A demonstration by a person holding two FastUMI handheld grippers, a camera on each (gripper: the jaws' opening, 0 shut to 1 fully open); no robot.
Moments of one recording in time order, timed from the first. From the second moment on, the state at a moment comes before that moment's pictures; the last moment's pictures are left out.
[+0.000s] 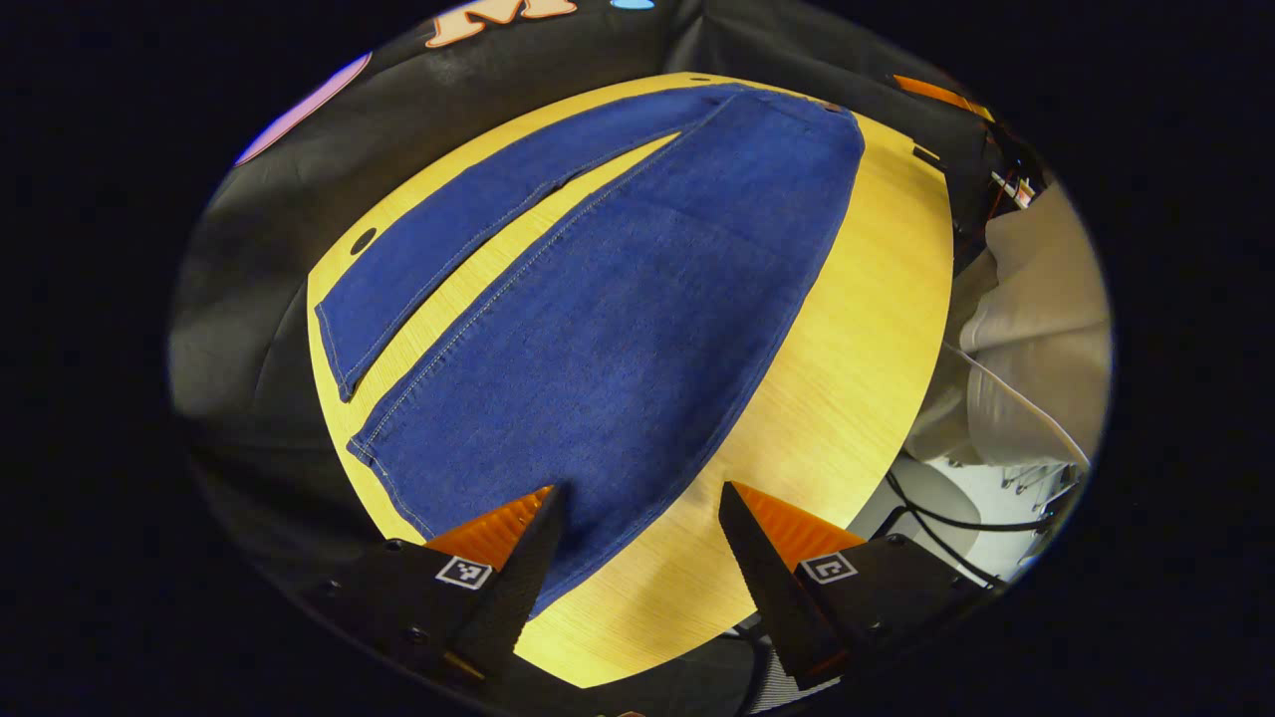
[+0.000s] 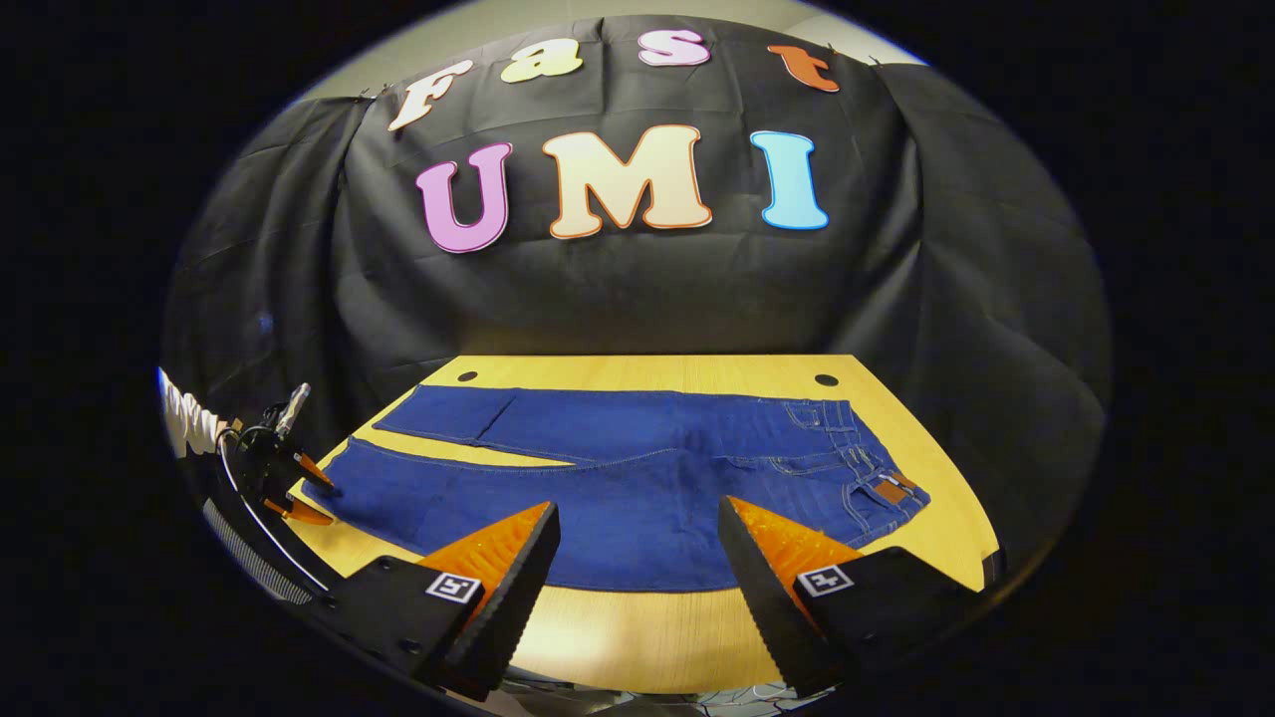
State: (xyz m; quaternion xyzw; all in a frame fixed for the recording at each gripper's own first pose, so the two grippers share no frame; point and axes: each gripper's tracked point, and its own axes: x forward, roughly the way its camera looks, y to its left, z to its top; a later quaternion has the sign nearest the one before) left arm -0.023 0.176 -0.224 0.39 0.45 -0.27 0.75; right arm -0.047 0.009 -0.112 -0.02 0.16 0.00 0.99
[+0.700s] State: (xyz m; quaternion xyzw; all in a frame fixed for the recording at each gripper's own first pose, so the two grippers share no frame) left arm -0.021 0.178 -0.238 0.40 0.51 -0.31 0.69; right arm -0.040 0.007 -0.118 -0.02 0.18 0.00 0.98
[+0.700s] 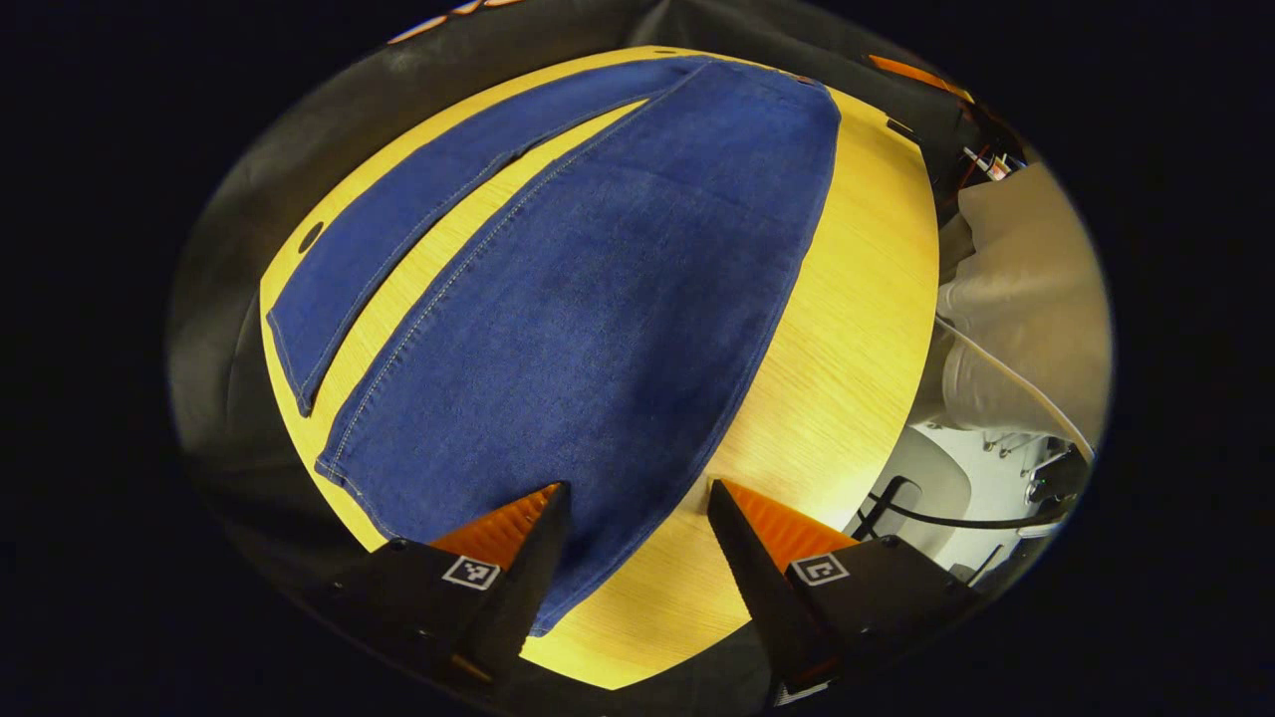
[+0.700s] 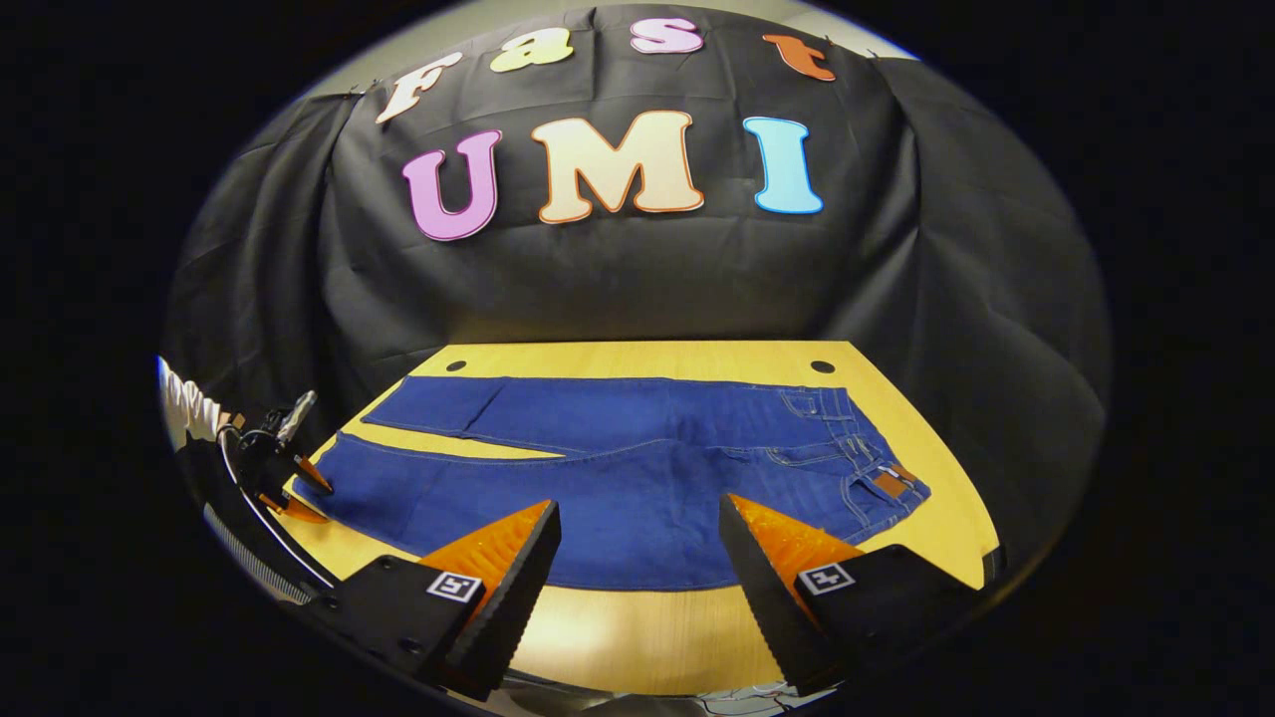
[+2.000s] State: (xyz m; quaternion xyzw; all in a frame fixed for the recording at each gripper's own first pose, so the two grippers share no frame) left arm 0.002 0.186 -0.232 0.44 0.53 -0.26 0.68; right arm -0.013 -0.067 -0.183 -0.12 0.31 0.10 0.94
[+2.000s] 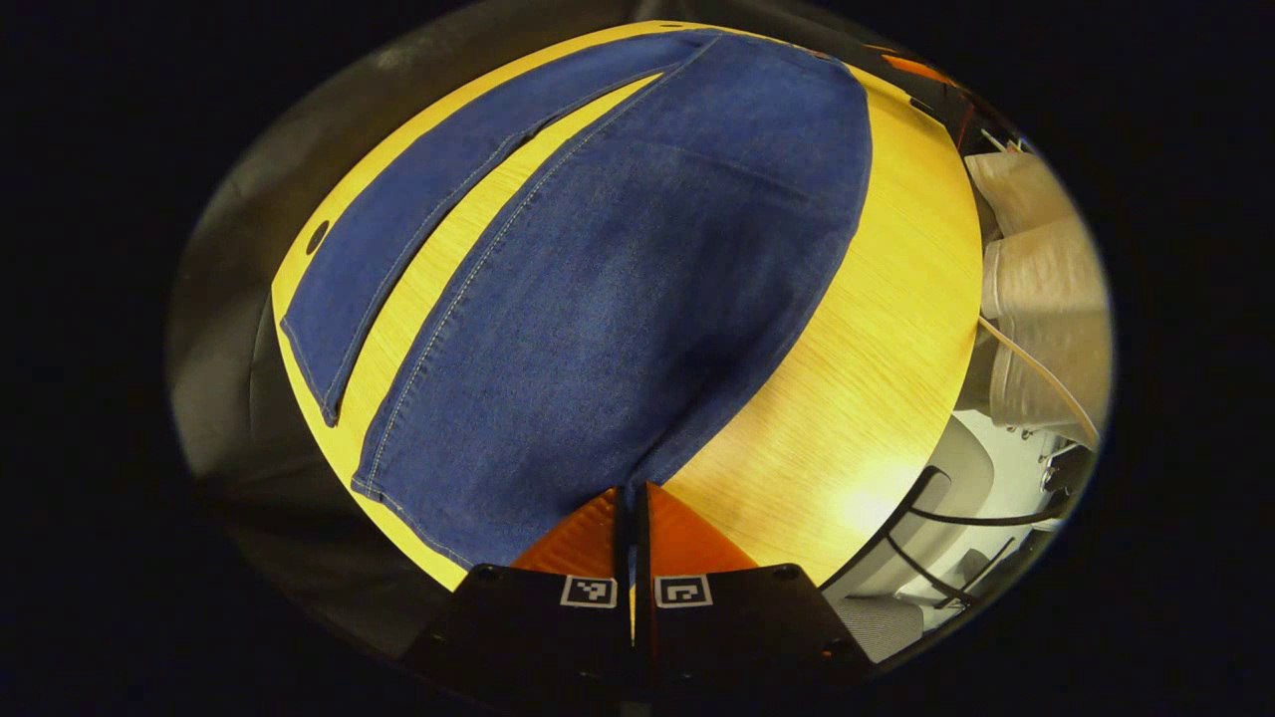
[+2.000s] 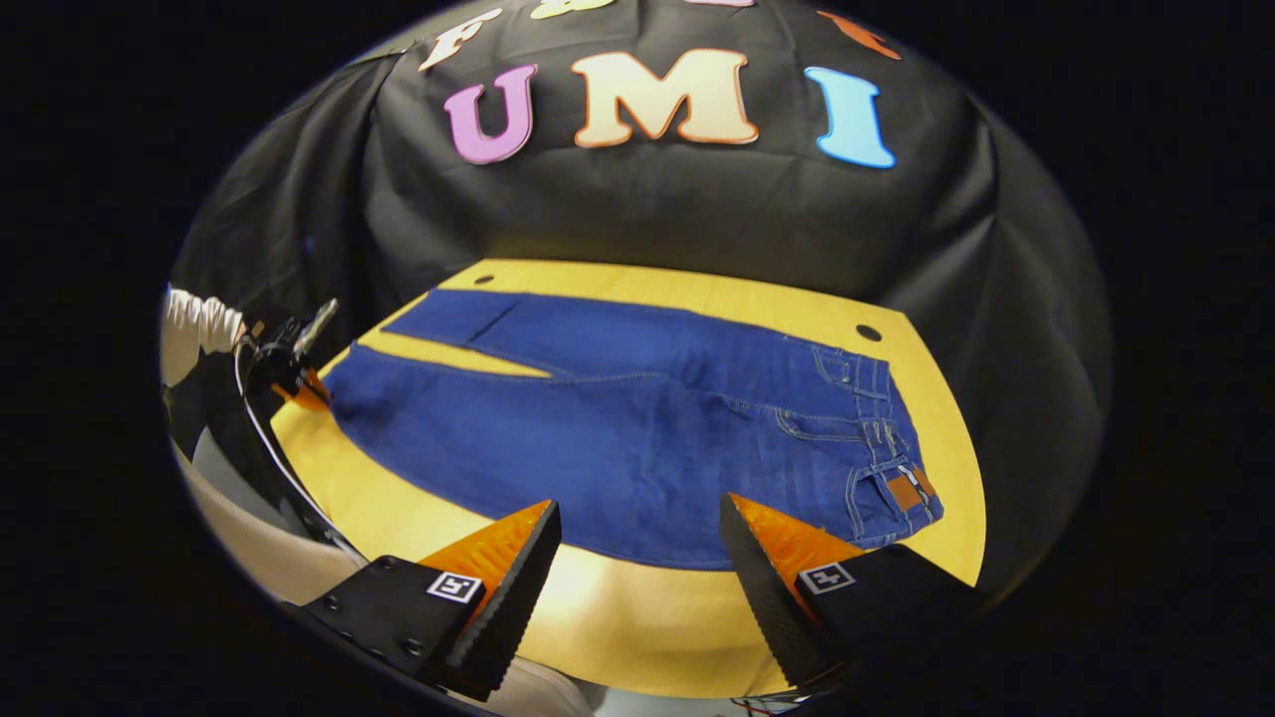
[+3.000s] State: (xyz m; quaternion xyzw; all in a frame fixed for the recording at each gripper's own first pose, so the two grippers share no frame) left arm 0.001 0.186 -0.233 0.43 0.56 -0.22 0.67; right arm 0.002 -0.156 -0.282 -0.27 0.51 0.23 0.78
